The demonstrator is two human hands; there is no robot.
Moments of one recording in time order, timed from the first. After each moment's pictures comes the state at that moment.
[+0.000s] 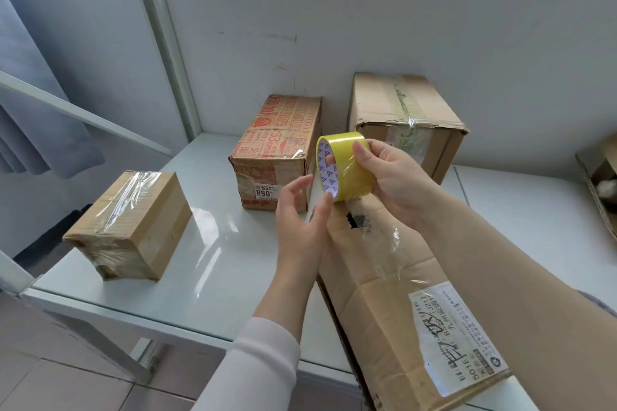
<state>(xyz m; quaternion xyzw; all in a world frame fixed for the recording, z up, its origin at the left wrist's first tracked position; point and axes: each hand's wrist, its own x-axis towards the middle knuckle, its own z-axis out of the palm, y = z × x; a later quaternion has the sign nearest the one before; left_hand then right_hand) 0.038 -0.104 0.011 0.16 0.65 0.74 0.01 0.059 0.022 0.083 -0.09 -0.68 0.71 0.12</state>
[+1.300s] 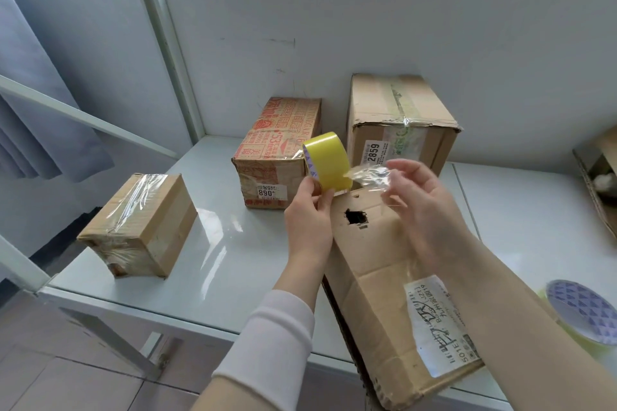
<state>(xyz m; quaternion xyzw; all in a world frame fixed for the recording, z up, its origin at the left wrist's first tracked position) 0.034 -0.092 0.022 0.18 0.76 0.62 -0.07 0.124 0.017 0.073 -0.09 -0.58 0.77 0.23</state>
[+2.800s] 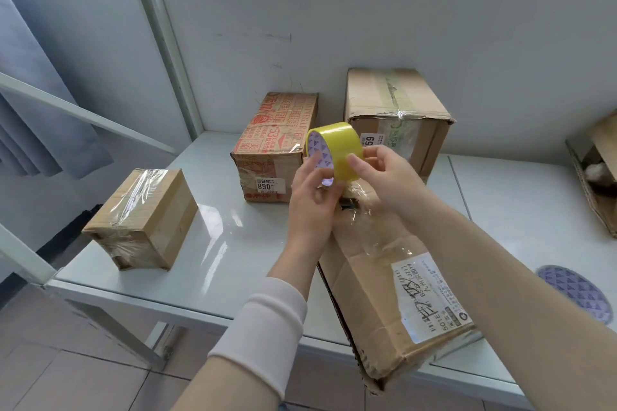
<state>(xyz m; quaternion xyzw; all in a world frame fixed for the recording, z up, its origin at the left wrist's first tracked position) 0.038 -0.091 0.027 0.24 0.68 0.70 -0.02 0.090 0.017 0.078 -0.17 -0.81 0.53 0.17</state>
